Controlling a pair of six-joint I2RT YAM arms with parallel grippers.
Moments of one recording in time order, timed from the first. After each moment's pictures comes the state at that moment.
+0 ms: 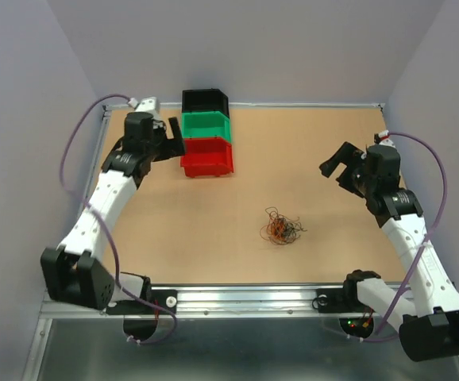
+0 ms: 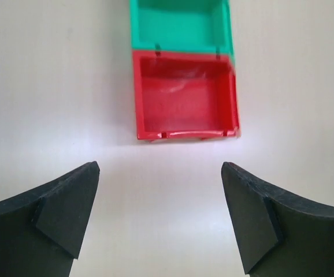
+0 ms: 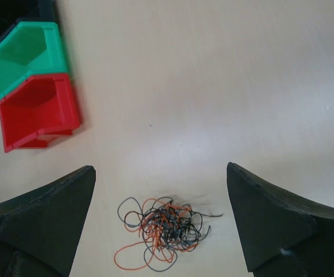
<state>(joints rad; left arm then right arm) -0.23 1.40 1.26 -0.48 0.00 -0.28 0.11 0.97 0.97 -0.53 0.01 0.62</state>
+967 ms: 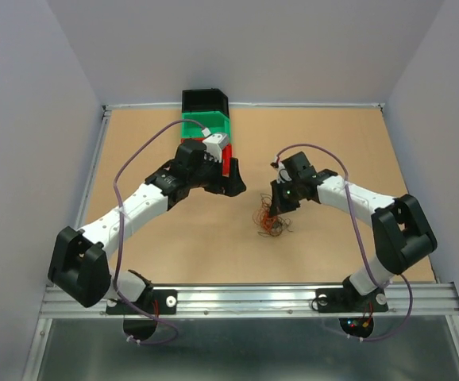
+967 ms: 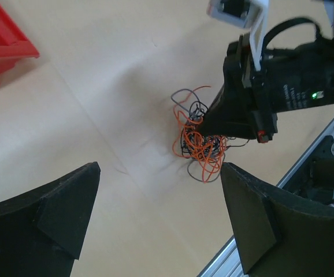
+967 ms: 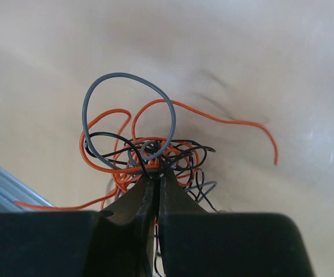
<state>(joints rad) -0.58 1.33 1.01 -0.26 0.30 -0.37 0.50 1.58 0.95 -0.46 -0.33 0.31</state>
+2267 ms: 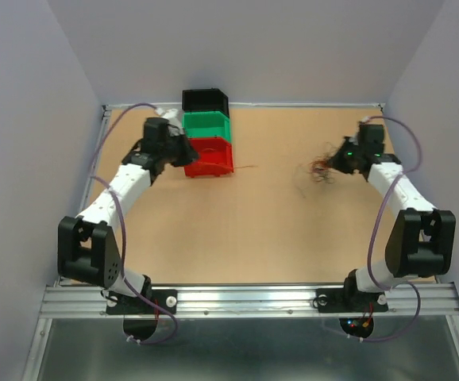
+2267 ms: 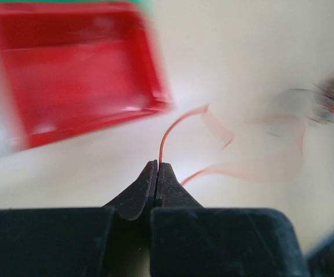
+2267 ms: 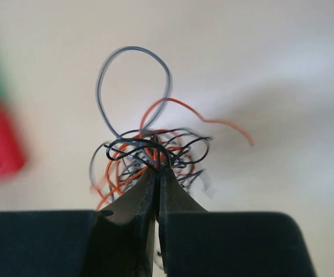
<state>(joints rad) -0.37 1.49 1.15 -0.25 0.31 -0.42 0.10 1.49 1.09 -0.34 -0.27 0.48</state>
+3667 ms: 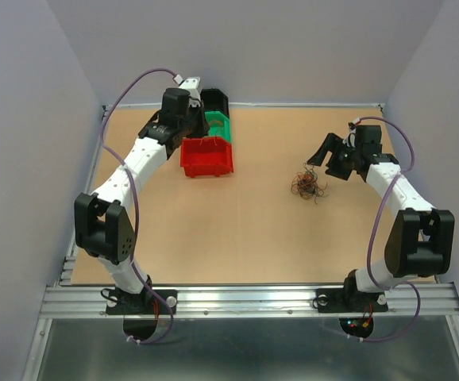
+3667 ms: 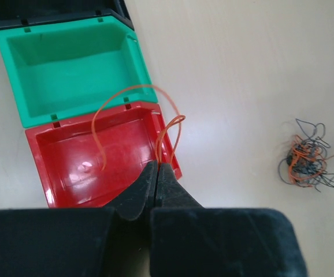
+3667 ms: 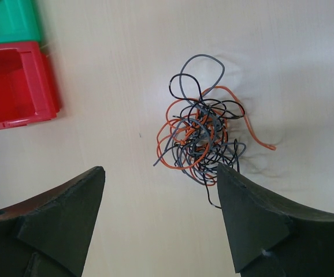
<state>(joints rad) -0.36 1.65 1.52 -0.36 0.09 -0.30 -0.02 1.50 1.09 -0.38 -0.38 0.47</state>
